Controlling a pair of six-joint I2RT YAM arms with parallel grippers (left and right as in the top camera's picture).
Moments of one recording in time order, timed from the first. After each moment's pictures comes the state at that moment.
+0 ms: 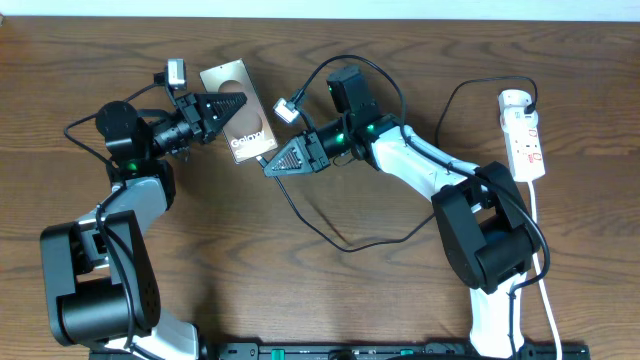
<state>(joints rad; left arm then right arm) 0.19 1.75 0.81 1.00 1.26 -1.30 0.53 2.12 1.45 -0.02 -1.48 0.39</state>
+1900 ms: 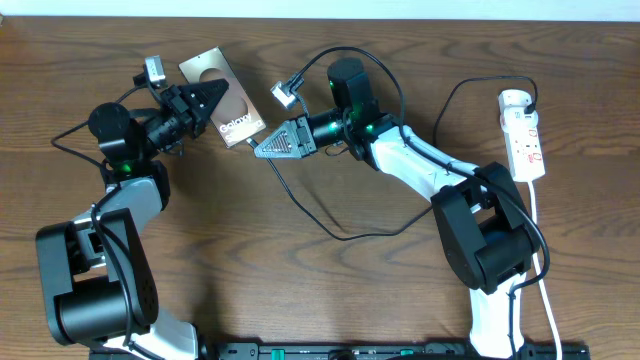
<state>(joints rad) 0.23 1.76 0.81 1.00 1.08 -1.34 0.54 2.12 1.45 0.21 -1.31 0.72</state>
